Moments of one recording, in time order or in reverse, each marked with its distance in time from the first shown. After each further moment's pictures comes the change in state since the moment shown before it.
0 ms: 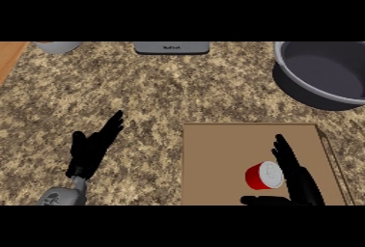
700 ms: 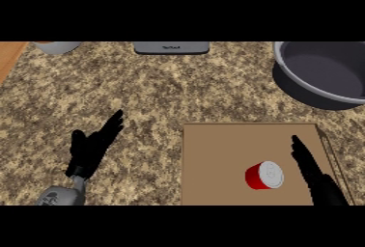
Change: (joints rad) left arm -0.009 0.037 -0.044 -0.004 0.051 0.037 0.005; right arm 0.068 -0.131 0.083 -0.333 0.172 -0.052 0.282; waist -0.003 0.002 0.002
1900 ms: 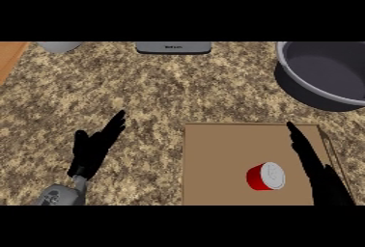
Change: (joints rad) left arm -0.025 0.067 -0.101 0.021 0.089 0.075 -0.029; right arm -0.224 -0.056 0.178 -0.217 0.256 -0.076 0.550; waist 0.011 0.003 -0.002
